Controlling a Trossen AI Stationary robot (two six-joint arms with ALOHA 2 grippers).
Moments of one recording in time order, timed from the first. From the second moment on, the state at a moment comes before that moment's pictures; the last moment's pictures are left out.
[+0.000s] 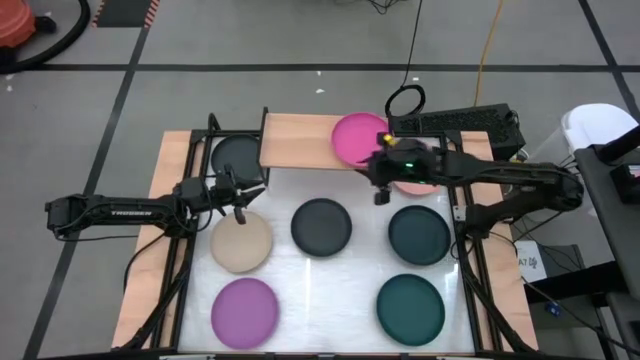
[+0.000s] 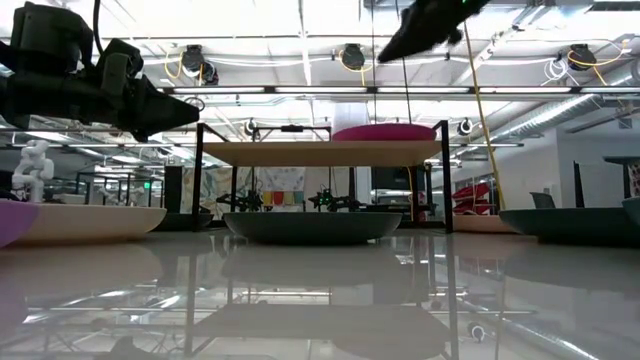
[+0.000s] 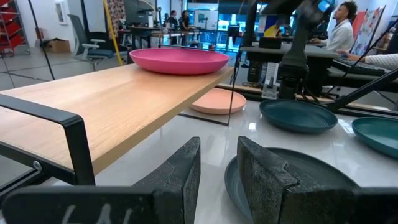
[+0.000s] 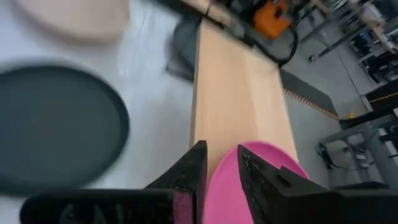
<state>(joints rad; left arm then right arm) 0.27 0.66 0.01 0.65 -0.02 -0.05 -0.17 1.17 1.04 -0.38 0.17 -0.51</state>
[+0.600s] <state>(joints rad) 0.27 0.66 0.01 0.65 -0.02 -0.05 0.03 0.54 0.40 -0.01 0.08 -0.17</state>
